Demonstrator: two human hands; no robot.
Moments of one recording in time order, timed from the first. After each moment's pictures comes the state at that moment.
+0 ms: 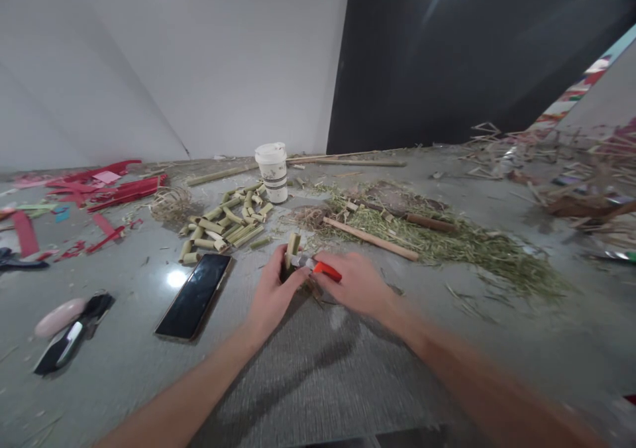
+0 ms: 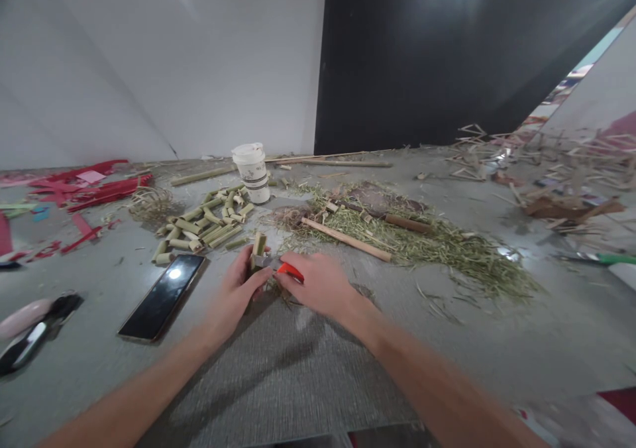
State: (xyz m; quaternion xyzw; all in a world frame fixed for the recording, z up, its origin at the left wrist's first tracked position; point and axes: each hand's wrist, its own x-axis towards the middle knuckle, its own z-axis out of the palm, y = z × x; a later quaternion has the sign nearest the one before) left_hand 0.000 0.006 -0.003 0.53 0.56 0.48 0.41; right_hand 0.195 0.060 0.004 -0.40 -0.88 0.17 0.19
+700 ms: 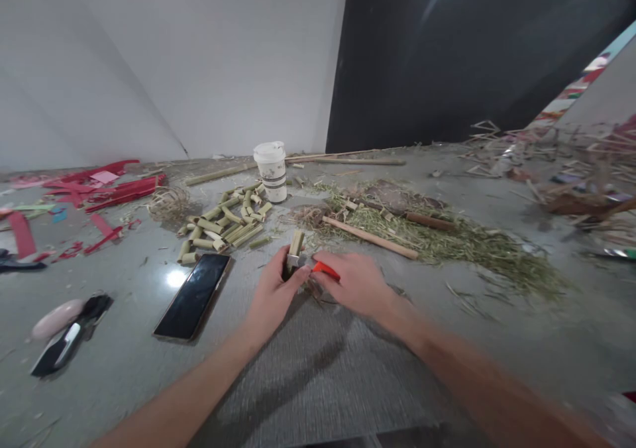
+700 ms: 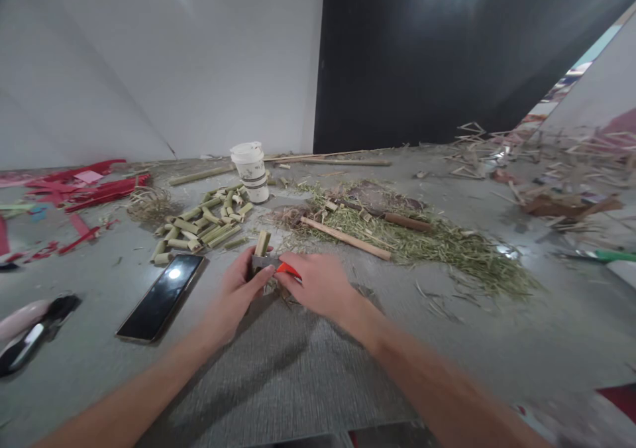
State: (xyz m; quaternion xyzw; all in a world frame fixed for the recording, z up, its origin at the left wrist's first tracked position) left_hand 0.002 0.003 0.002 0.55 0.55 0.47 0.42; right_hand 0.196 0.056 0.006 -0.42 -0.88 0.13 0.18
